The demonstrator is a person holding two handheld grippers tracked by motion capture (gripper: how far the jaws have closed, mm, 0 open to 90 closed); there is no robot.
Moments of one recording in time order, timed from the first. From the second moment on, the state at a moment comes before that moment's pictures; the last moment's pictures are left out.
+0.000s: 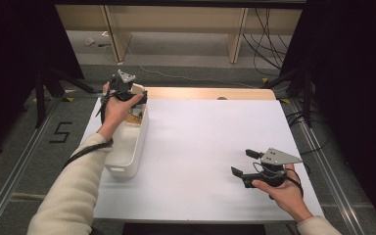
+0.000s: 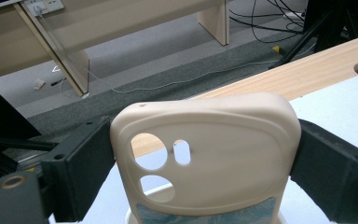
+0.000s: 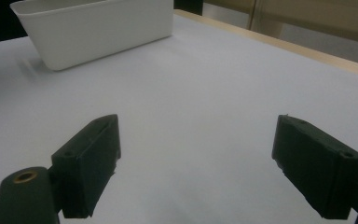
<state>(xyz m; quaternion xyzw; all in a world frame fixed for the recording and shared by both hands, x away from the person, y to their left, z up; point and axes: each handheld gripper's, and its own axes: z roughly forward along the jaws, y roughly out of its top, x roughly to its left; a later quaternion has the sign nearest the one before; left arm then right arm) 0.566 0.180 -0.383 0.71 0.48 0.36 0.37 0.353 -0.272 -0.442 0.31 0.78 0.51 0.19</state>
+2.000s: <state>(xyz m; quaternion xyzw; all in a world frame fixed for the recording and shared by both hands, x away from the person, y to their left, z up) 0.579 0.180 -0.393 0.71 0.50 0.35 0.36 0.354 -0.272 -0.443 0.30 0.79 0.50 0.19</state>
